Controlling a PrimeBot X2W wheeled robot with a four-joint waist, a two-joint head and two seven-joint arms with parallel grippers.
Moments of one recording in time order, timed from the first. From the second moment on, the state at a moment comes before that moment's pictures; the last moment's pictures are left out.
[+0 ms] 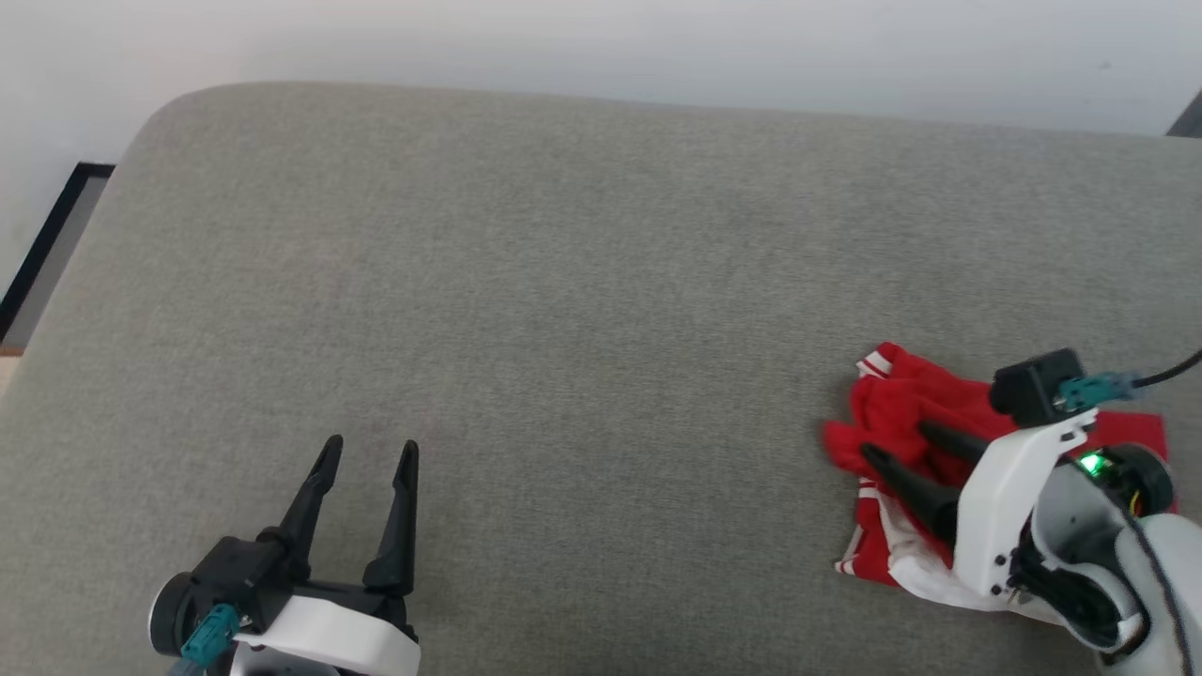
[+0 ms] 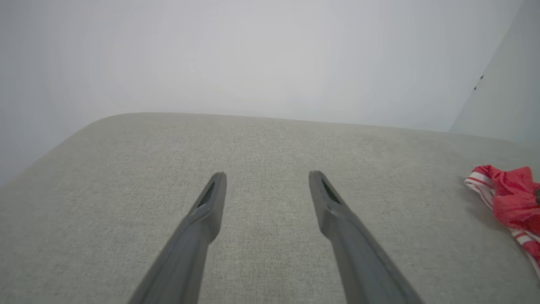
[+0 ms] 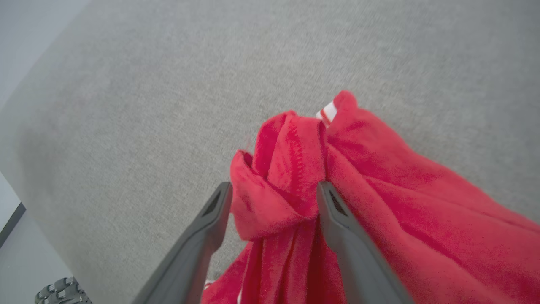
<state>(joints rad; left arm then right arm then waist) -0.01 0.13 -0.11 0.12 -0.24 -0.13 -0.26 -0.28 -0.47 0.36 0.17 0.72 0.13 0.47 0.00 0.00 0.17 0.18</state>
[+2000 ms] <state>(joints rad) 0.18 0.10 -0.06 0.04 -0.23 -0.13 -0.26 0.05 -0.34 -0.02 0.20 0.42 0.13 -0.26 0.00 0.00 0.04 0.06</state>
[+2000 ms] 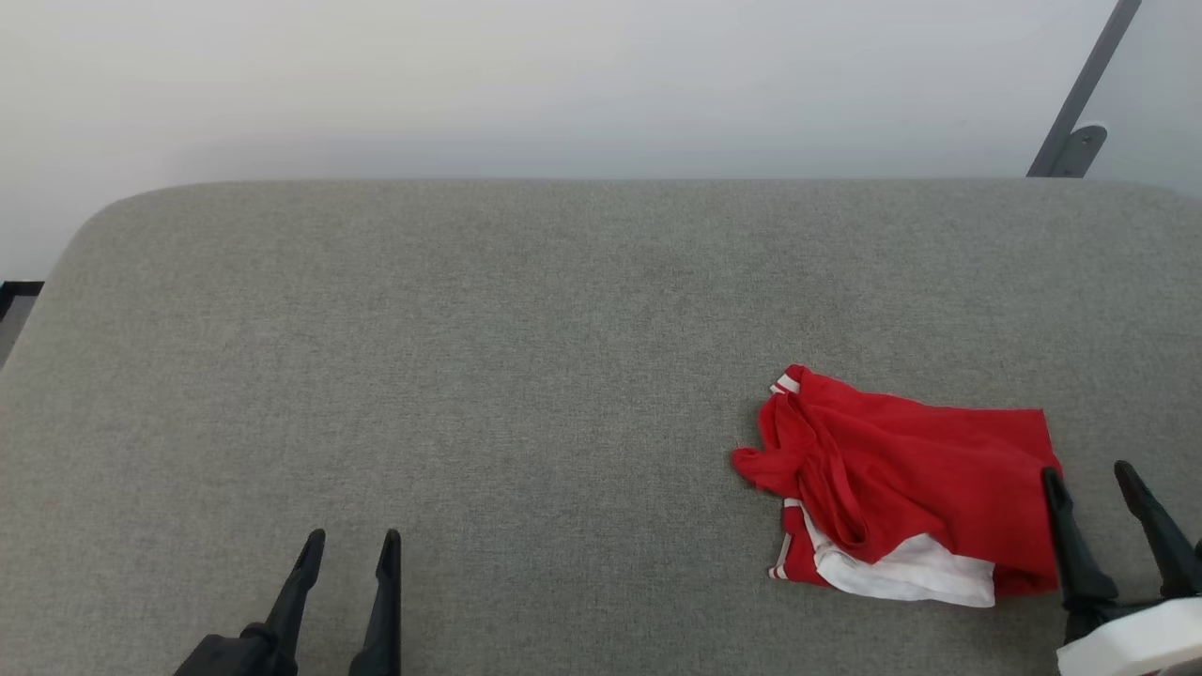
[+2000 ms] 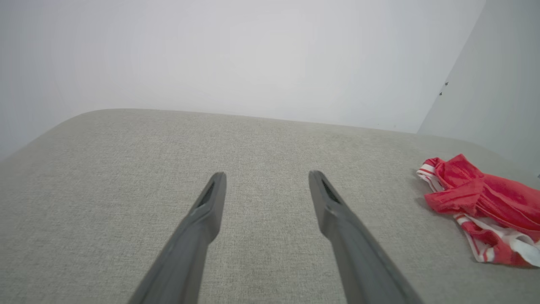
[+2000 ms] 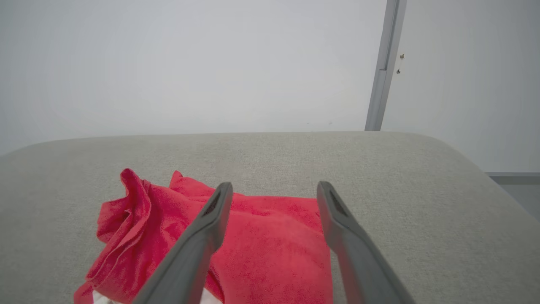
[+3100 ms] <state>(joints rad) -0.07 0.06 -0.18 0.08 -0.22 -0.13 -0.26 -0.30 -0.64 0.18 0.31 0.70 0.13 0.59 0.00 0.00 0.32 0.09</state>
